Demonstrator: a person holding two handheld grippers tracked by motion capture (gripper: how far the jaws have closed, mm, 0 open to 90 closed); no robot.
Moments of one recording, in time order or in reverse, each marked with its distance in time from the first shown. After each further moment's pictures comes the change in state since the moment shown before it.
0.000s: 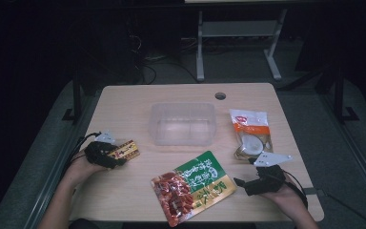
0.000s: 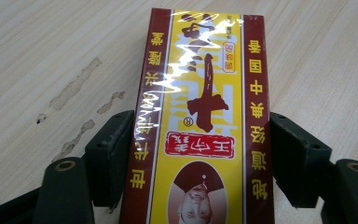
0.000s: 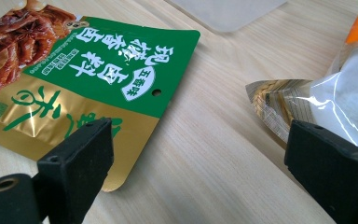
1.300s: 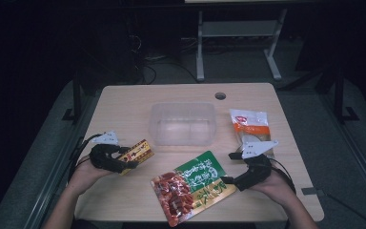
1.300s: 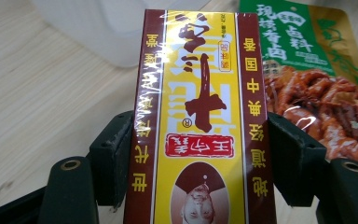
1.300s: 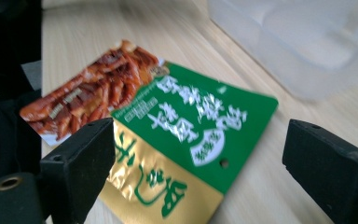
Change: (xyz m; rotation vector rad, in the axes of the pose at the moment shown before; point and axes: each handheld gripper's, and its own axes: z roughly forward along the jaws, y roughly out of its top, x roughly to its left) left arm -0.057 0.035 -0.029 -0.213 -0.175 -0.001; right arm 0.005 0.048 0.015 -0.044 0.297 -0.110
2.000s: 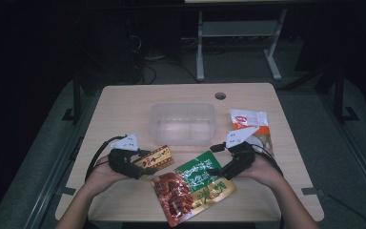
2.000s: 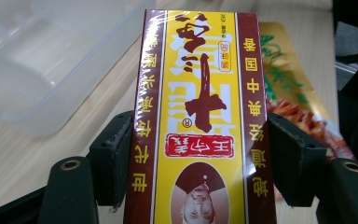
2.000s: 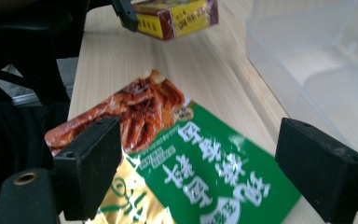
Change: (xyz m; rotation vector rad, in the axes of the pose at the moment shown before) left arm -0.040 0.033 0.027 -0.015 -0.116 0.137; right arm -0.010 0.046 0.029 -0.006 0.160 -0.106
